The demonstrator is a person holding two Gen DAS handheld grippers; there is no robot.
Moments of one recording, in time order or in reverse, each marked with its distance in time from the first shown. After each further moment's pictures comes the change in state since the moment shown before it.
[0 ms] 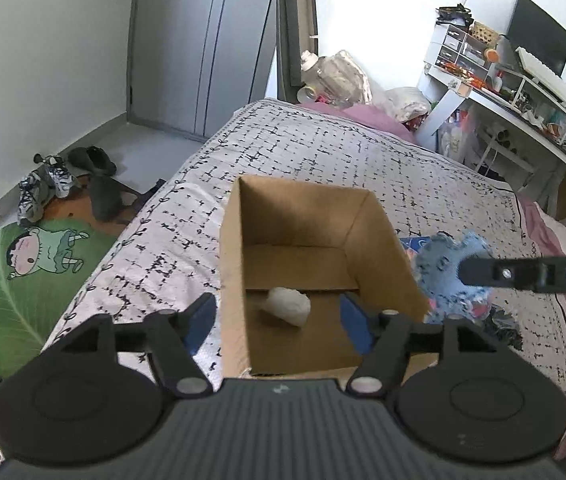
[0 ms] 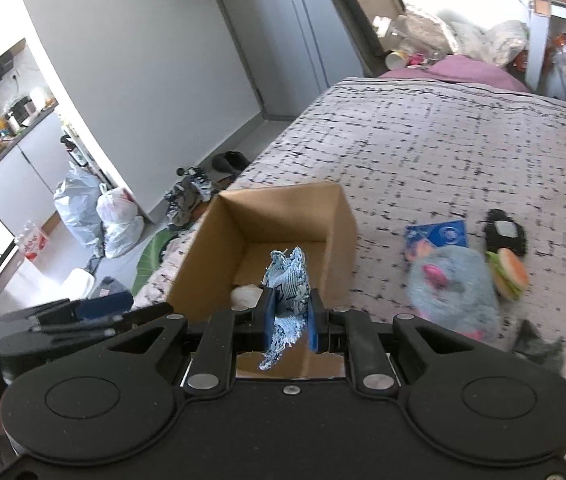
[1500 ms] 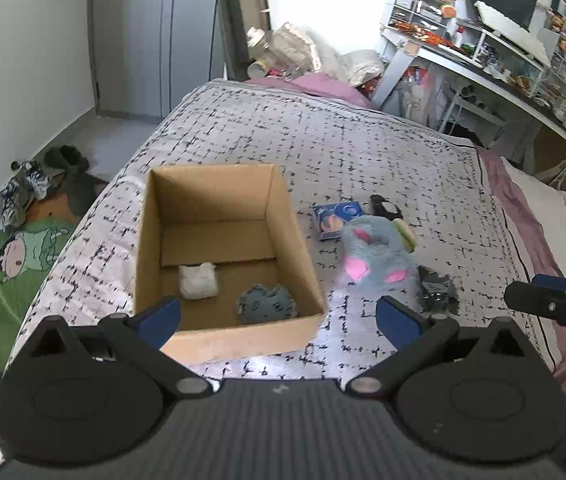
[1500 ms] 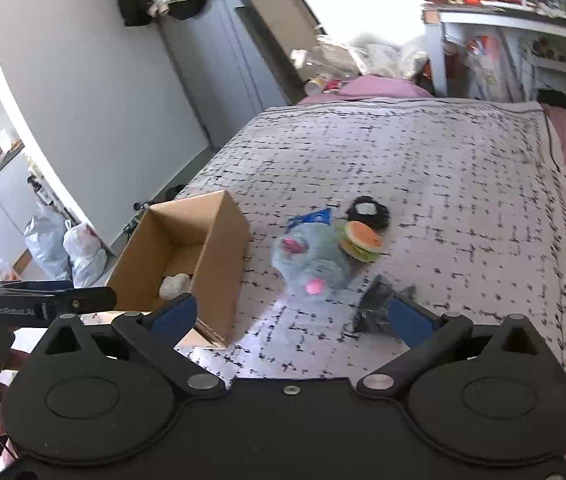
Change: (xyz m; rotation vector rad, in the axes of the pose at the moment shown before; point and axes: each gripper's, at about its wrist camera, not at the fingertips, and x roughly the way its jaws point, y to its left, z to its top) left arm -0.030 -0.096 0.006 0.103 0.102 -0.029; right arm -0.107 -0.093 -0.056 0.103 -0.112 -0.133
